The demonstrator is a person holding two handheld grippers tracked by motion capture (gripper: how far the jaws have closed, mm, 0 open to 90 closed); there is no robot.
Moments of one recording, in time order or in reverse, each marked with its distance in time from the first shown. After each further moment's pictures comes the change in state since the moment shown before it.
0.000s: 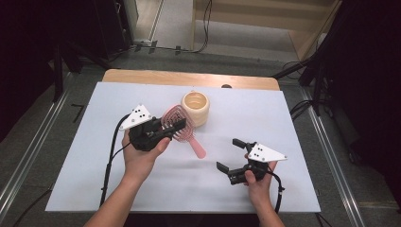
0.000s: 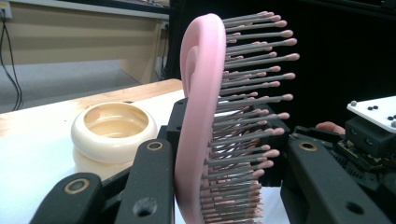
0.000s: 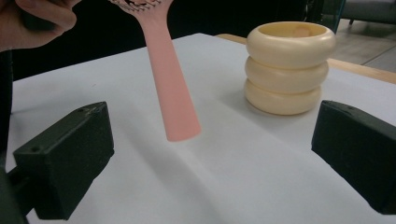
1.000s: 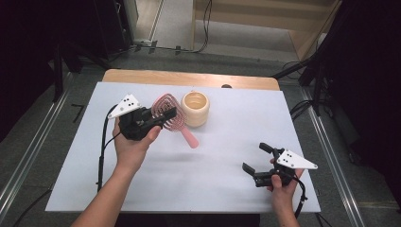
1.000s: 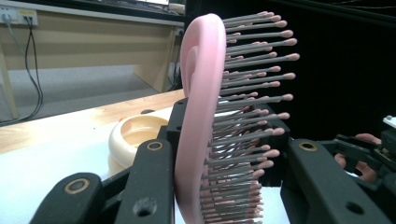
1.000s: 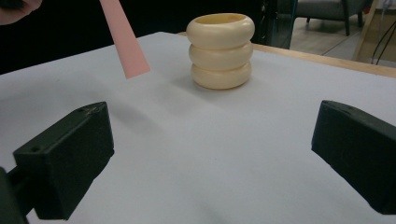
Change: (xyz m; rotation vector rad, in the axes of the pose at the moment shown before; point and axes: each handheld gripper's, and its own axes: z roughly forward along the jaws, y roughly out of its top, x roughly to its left) left arm 0.024 0.018 -0.008 -0.020 0.049 -0.009; right arm -0.031 -0.023 -0.062 -0.019 -0.127 0.040
